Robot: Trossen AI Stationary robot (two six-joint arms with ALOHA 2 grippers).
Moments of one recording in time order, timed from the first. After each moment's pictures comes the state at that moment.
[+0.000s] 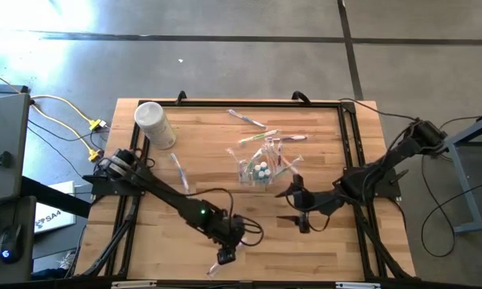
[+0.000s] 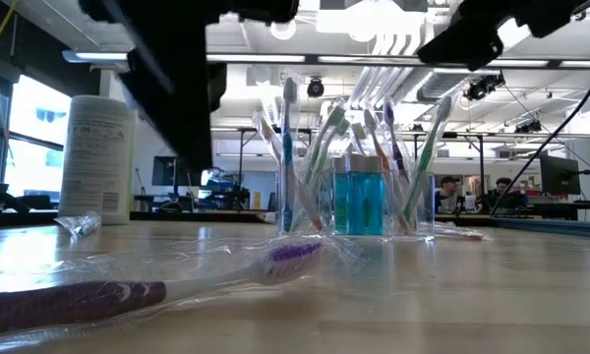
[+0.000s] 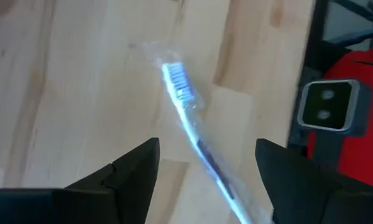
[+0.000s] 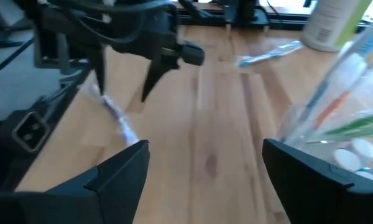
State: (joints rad) left arm -0.49 1.91 1.44 -0.53 0.05 -0.79; right arm 0.54 1.25 0.65 0.12 0.43 0.24
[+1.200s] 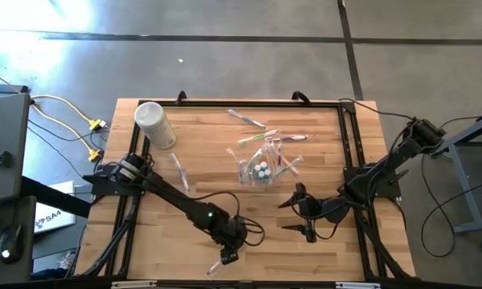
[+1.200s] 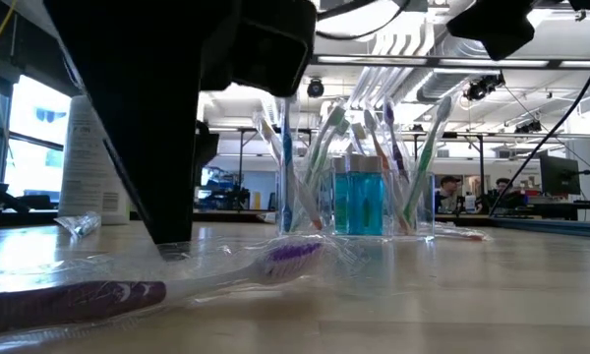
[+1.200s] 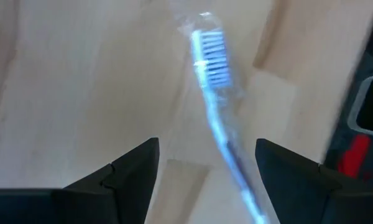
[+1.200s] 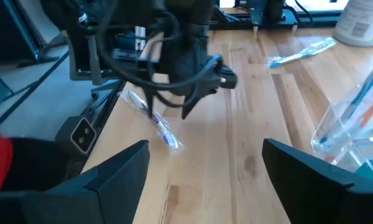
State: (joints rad) left arm -0.48 2.01 1.44 -0.52 0.11 -0.85; right arm 0.65 1.25 0.65 0.15 0.43 0.32
